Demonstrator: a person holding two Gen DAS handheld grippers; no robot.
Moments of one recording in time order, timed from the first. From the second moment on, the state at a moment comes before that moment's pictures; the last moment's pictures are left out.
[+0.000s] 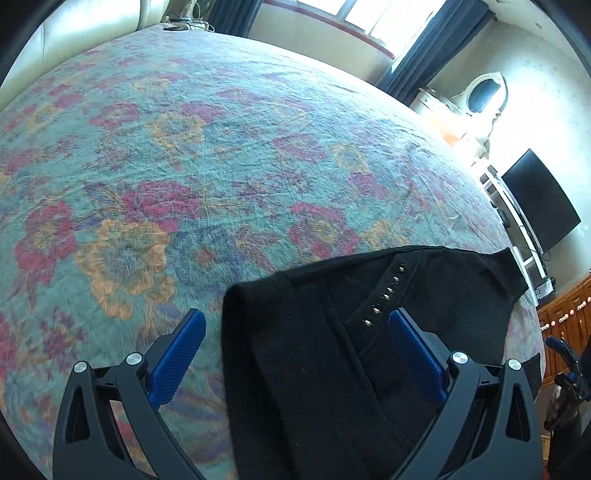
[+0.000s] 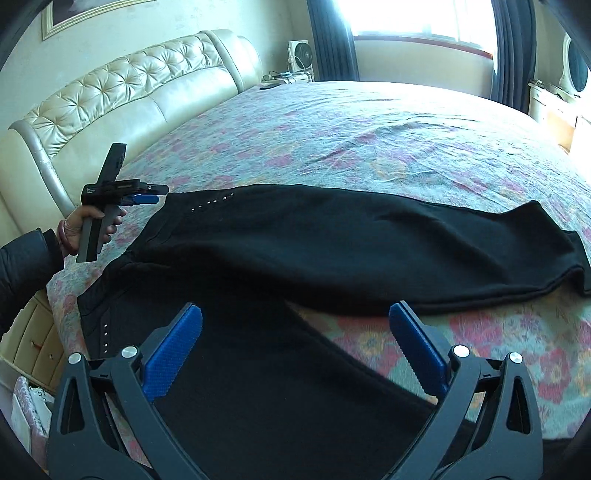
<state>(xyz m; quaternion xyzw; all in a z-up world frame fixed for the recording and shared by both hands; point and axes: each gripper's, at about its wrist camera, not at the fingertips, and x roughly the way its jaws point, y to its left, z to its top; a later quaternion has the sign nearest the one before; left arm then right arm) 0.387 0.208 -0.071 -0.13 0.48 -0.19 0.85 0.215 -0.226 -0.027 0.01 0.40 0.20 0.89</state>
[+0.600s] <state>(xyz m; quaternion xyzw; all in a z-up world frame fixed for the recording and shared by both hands) 0.415 0.212 -0.097 -0.16 0.48 -0.28 0.82 0.264 -0.206 -0.053 0.03 0.41 0.28 0.87</state>
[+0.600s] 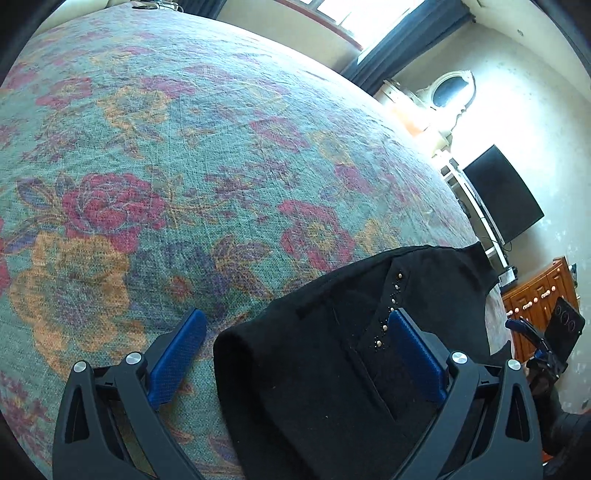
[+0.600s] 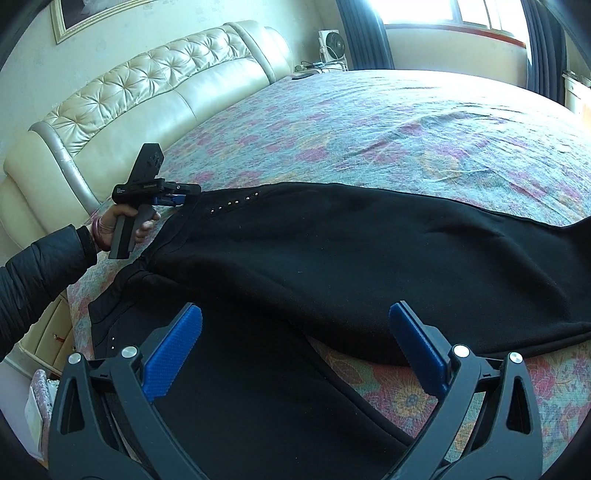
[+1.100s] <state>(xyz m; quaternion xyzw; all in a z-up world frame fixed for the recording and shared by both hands) 0.413 0.207 -0.096 -0.16 0.47 -0.30 0.81 0.414 -0.238 -0.058 -0.09 0.44 0.29 0.84</state>
